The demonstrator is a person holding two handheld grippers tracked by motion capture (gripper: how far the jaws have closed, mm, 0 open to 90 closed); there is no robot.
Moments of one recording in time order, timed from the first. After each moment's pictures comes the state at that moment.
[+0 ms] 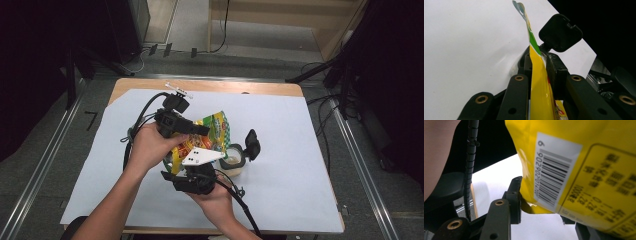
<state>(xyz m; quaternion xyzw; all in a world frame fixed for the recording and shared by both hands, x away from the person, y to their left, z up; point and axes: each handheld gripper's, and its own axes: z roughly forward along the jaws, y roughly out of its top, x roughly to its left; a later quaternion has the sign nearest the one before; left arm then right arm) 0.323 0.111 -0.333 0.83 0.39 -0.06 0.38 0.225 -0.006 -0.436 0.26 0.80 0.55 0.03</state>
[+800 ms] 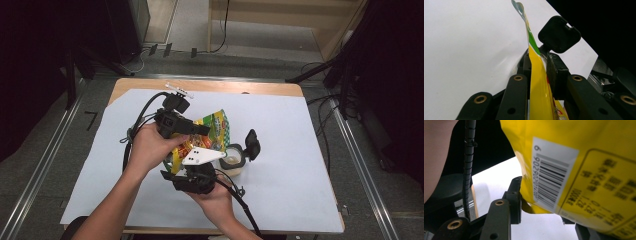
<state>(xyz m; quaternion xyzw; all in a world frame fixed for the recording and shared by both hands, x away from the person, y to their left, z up) 0.318 0.109 -0.328 0.84 0.39 -0.05 0.38 0.226 -0.006 -0.435 0.26 0.79 0.55 0.02</state>
